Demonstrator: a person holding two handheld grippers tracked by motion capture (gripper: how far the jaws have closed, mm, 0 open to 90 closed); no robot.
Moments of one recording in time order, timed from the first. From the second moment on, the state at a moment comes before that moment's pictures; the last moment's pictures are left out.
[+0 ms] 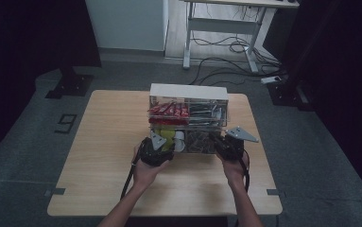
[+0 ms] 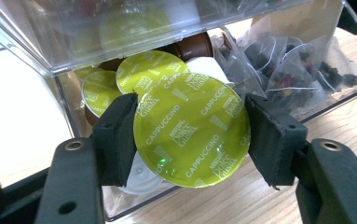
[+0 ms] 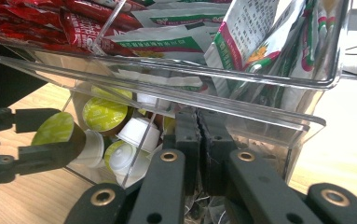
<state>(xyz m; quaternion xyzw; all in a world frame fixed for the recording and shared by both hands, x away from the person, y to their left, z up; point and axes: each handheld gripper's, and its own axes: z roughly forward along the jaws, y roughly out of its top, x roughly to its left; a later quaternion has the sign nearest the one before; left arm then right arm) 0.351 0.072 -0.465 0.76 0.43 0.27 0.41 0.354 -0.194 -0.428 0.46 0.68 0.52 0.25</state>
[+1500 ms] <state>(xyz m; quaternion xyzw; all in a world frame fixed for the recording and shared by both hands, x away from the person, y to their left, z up) 0.333 0.129 -0.456 0.74 0.46 0.28 0.41 0.353 -0.193 -0.427 0.47 0.68 0.51 0.25</state>
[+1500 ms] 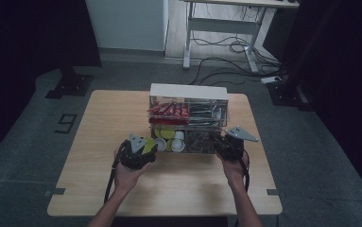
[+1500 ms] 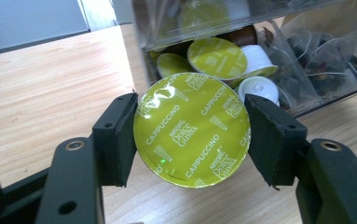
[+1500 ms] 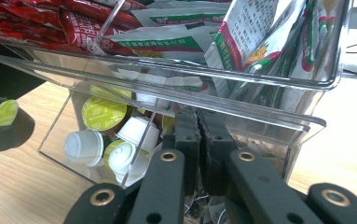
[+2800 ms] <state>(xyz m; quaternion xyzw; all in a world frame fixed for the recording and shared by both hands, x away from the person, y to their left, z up) 0.332 0.200 -0.485 0.72 0.52 0.28 0.36 0.353 -0.194 -0.429 0.47 0.68 0.51 0.25</state>
